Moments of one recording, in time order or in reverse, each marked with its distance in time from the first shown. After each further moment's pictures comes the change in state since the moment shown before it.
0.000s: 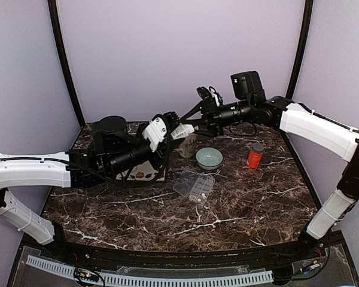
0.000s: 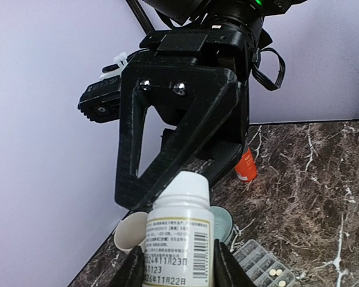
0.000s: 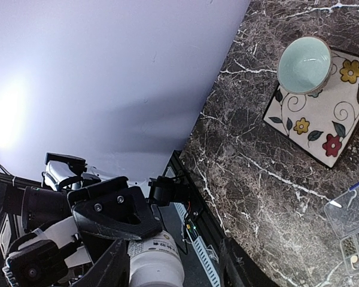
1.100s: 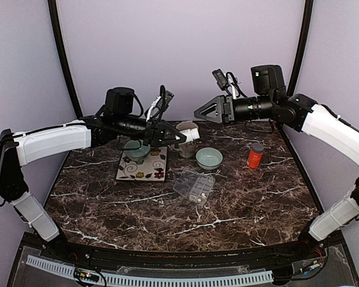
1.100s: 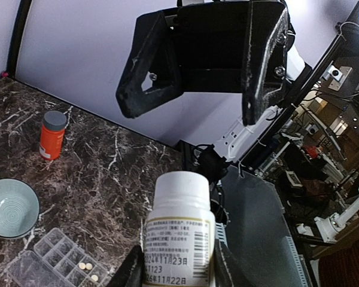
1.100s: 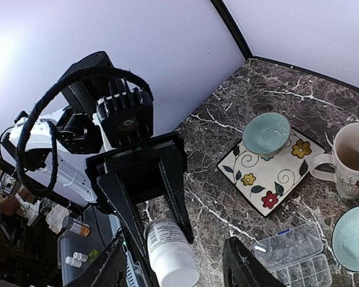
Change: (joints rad) left arm 0.392 0.251 0.301 -0.260 1.206 -0.714; right arm -0.001 -0.173 -0.047 -0.050 0.182 -0.400
